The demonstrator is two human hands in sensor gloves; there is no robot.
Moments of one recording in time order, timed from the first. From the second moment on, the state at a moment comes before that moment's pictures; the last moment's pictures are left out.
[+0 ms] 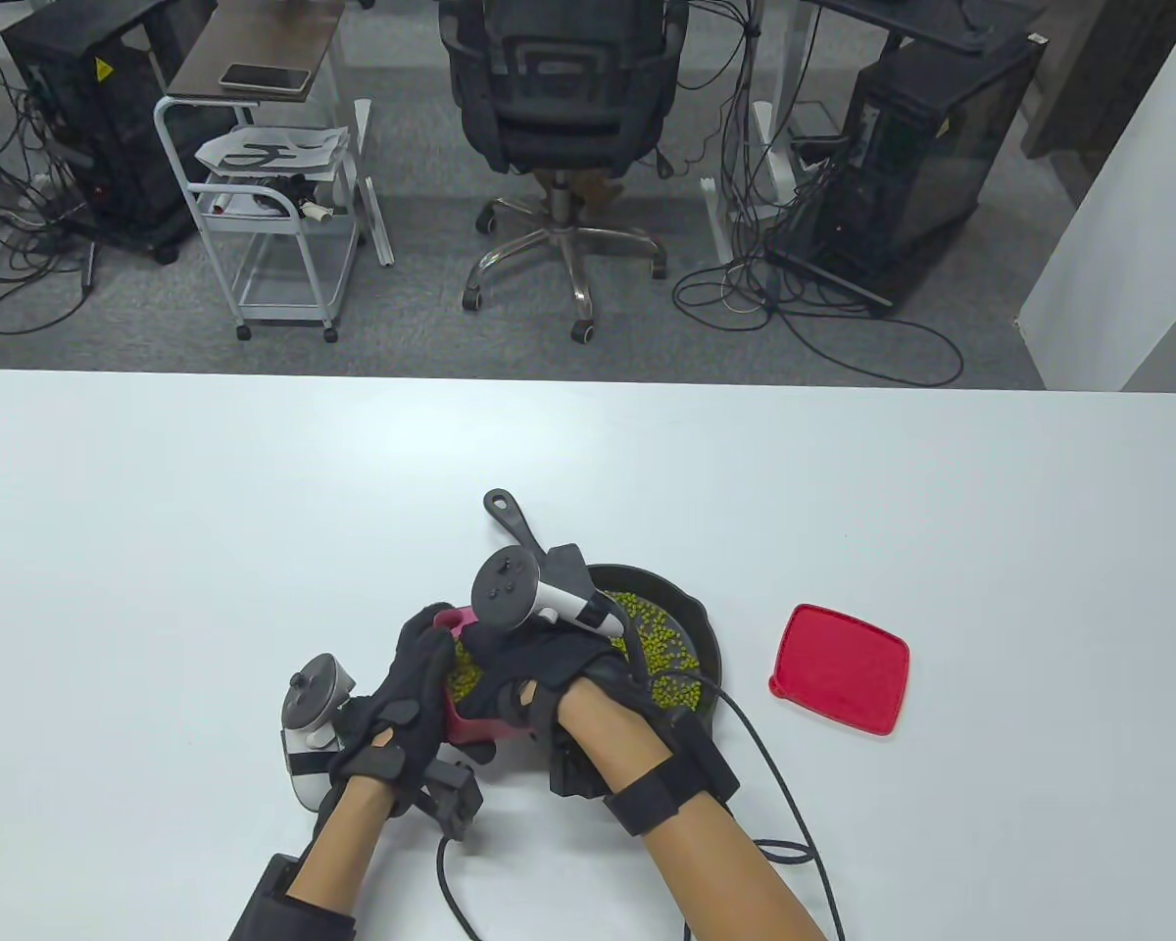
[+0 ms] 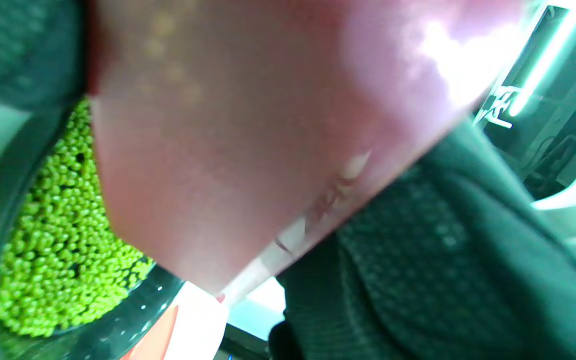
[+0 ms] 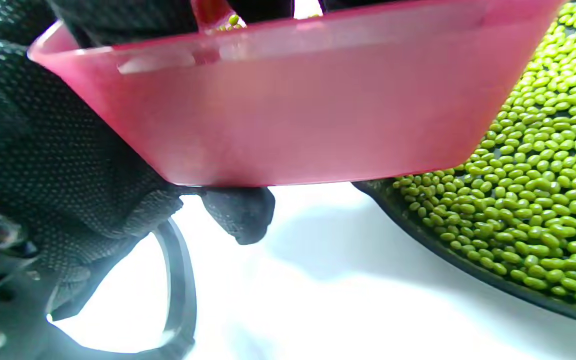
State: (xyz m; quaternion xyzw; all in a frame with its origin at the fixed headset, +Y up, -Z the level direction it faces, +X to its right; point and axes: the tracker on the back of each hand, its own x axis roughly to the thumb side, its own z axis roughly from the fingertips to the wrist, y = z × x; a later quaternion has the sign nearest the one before) left_hand -0.210 -0.794 -0.292 -0.15 0.05 0.78 0.60; right_hand -0.049 -0.682 -0.342 0.20 0.34 0.90 0.16
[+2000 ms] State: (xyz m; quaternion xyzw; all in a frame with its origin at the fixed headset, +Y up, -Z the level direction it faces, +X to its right) left_hand -0.239 -0.793 -0.299 -0.14 0.07 0.82 0.54; right_hand 0.018 -0.717 -0.395 0.11 0.23 0.94 0.22
